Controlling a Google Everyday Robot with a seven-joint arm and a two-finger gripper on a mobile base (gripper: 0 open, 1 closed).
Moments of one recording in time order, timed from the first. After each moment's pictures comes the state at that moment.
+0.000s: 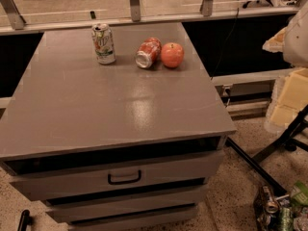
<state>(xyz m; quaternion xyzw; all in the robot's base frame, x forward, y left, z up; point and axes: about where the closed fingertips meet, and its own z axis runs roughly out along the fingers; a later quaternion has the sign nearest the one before) 0.438 -0.217 0.976 -0.60 0.78 -0.03 0.16</state>
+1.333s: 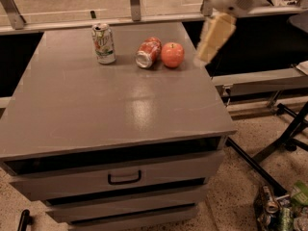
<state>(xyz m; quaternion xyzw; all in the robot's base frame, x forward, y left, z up) 0.586 -0.104 1.017 -0.69 0.65 0.01 0.32</state>
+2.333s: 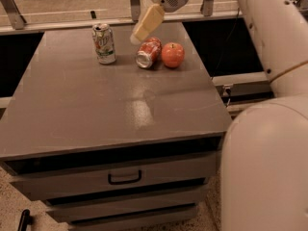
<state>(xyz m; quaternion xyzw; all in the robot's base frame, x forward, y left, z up) 0.711 0.034 0.998 -0.66 0.60 0.17 0.42</state>
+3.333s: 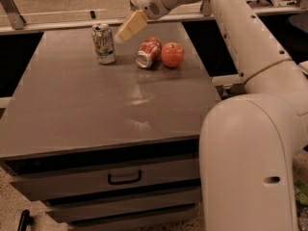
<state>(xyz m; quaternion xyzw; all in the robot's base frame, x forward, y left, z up) 0.759 0.077 0.969 -0.60 0.64 0.22 0.43</state>
